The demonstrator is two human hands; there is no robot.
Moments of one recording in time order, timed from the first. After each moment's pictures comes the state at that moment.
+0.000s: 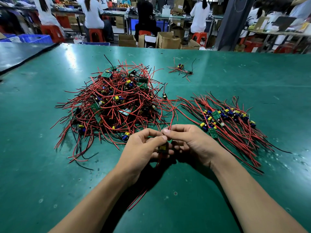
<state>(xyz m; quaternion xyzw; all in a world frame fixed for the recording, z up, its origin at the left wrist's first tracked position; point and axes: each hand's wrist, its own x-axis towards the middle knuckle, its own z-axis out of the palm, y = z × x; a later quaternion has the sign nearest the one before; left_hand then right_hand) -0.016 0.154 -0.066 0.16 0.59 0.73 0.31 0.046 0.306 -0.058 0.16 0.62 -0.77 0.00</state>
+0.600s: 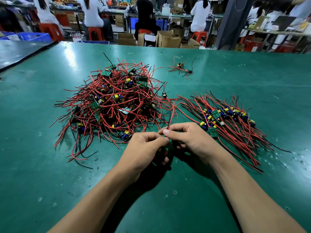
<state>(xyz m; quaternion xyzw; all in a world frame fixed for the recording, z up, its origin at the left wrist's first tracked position) -0.015 0.157 -0.067 0.18 0.64 0.69 0.30 0.044 0.313 -0.067 0.12 0.72 -0.68 -0.02</state>
